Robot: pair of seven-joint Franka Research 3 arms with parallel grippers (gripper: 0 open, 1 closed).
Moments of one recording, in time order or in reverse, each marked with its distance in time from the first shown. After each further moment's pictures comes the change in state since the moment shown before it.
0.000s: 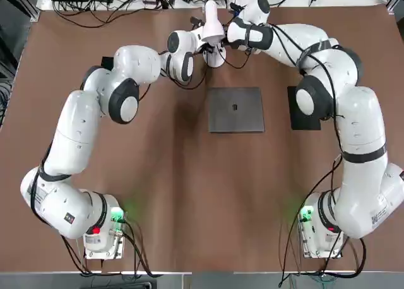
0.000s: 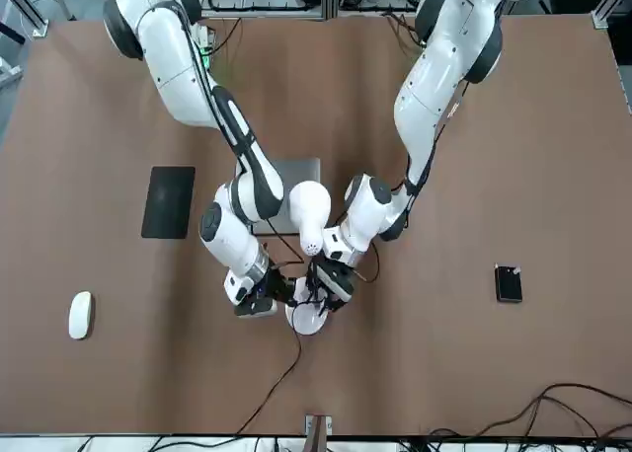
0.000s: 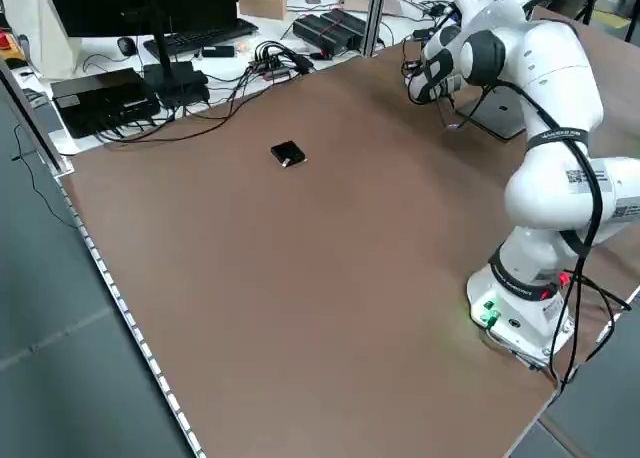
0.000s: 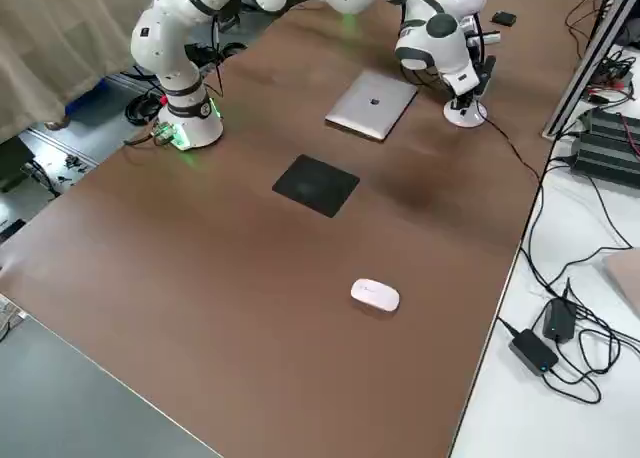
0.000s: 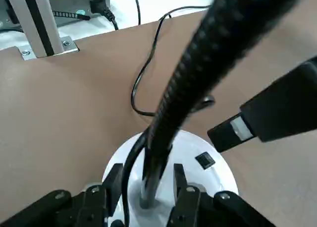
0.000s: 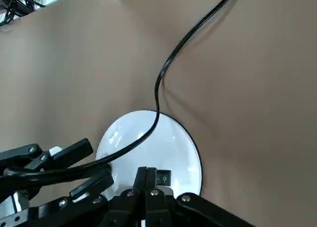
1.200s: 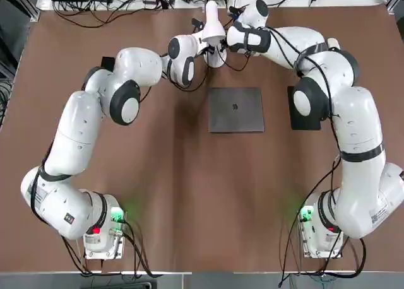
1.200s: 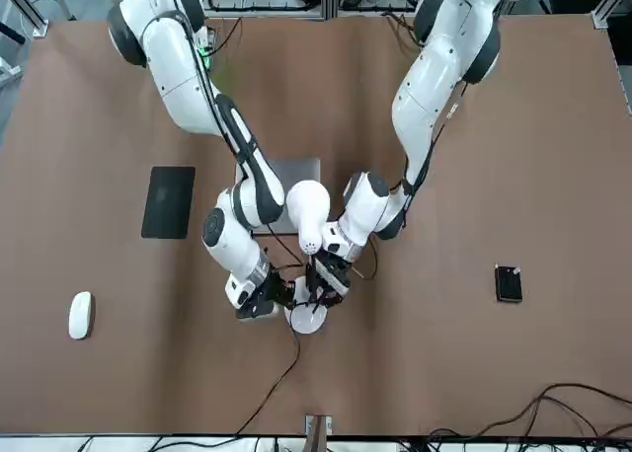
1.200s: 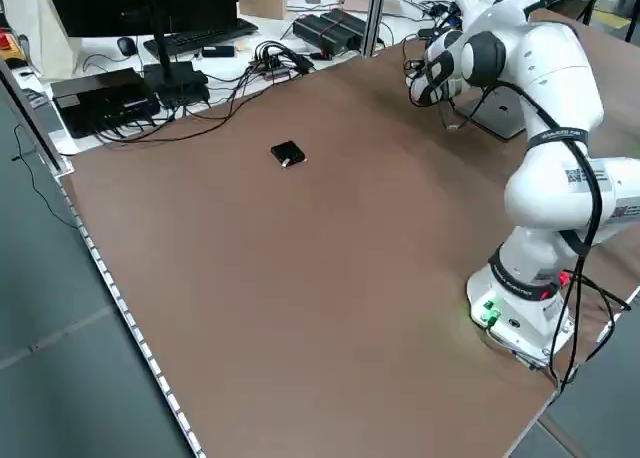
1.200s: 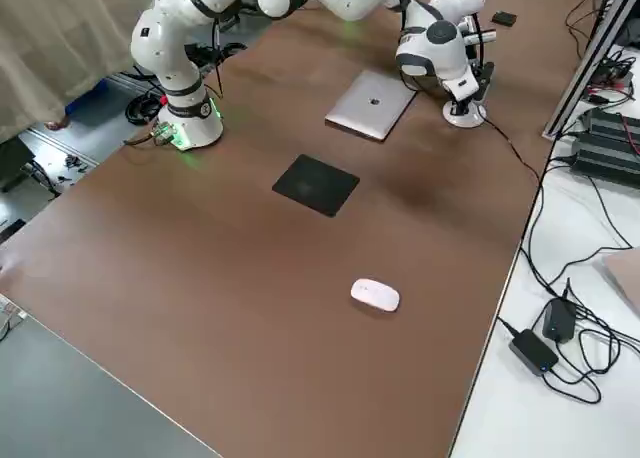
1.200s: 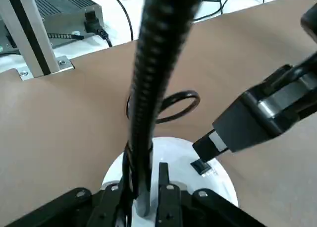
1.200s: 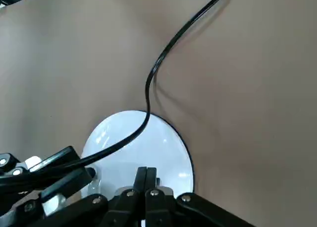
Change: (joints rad) left arm -0.011 0.011 0.001 -0.020 0.035 0.099 0.011; right arm 0.006 0.032 -0.010 0.018 -0.021 0.004 -0.019
